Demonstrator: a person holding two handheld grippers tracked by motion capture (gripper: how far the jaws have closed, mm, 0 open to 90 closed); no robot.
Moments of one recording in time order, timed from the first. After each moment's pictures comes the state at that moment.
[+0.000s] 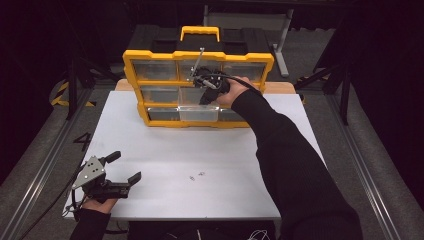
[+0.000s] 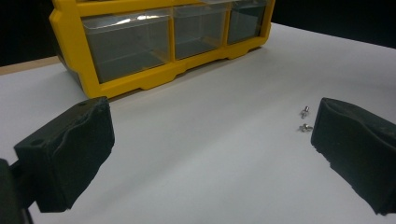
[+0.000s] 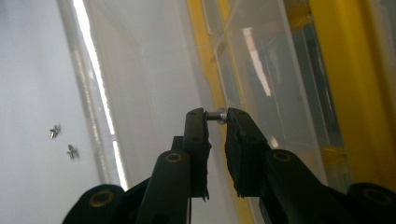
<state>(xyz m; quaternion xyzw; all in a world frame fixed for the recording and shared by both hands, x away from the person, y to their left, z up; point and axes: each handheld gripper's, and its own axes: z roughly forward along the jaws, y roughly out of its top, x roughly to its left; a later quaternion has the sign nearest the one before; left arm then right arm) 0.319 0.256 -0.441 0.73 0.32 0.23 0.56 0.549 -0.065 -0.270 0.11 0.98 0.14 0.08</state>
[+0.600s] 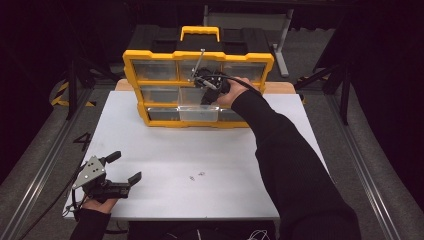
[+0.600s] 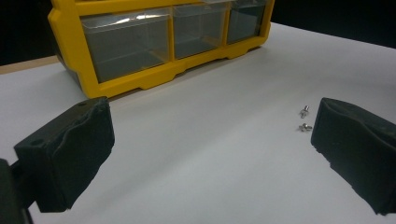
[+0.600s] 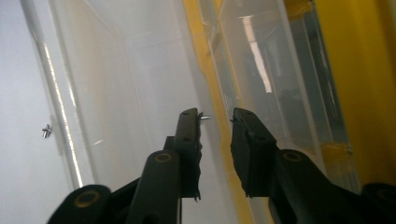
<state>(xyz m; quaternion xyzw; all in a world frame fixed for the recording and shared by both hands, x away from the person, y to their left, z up) 0.319 0.256 -0.441 0.73 0.32 0.22 0.56 0.553 -0.068 -0.273 0.12 0.98 0.14 0.07</state>
